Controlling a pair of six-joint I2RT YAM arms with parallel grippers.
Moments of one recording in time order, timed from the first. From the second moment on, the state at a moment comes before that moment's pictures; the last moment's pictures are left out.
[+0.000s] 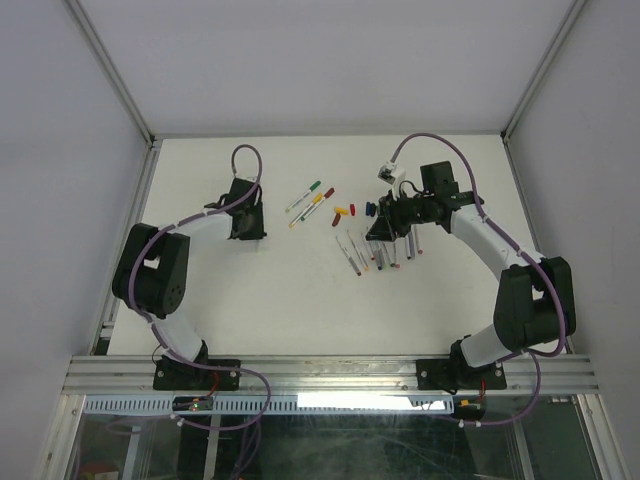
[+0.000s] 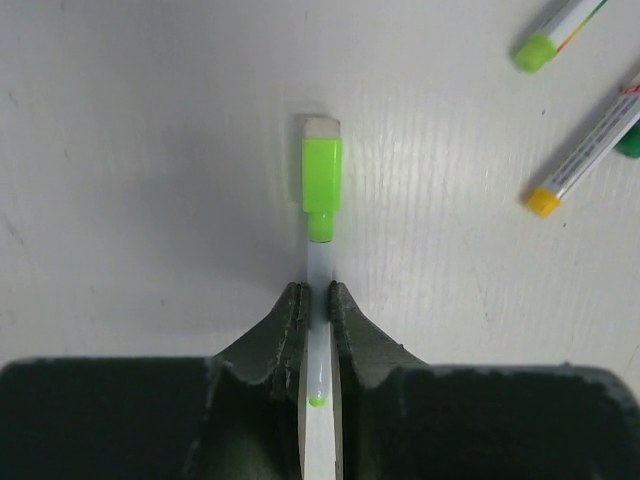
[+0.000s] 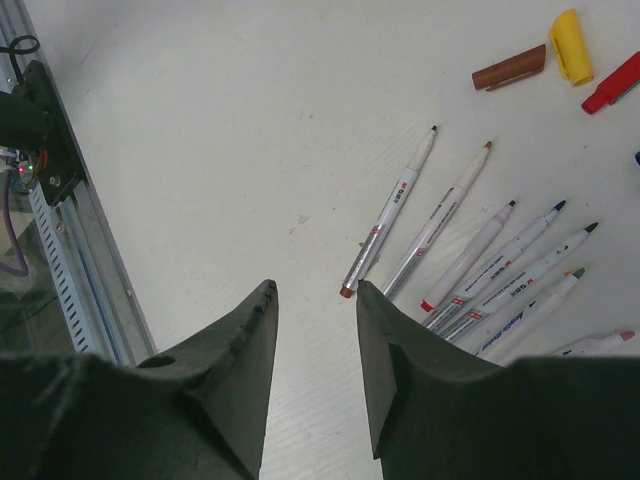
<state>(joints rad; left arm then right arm) -0.32 1.77 1.03 -0.23 -0.08 -0.32 0.26 1.50 1.08 -0.50 -0.85 -0.23</state>
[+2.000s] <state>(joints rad) -0.77 1.35 0.28 1.11 -0.01 -1.01 0.47 1.52 0.60 0.56 -0.98 0.49</state>
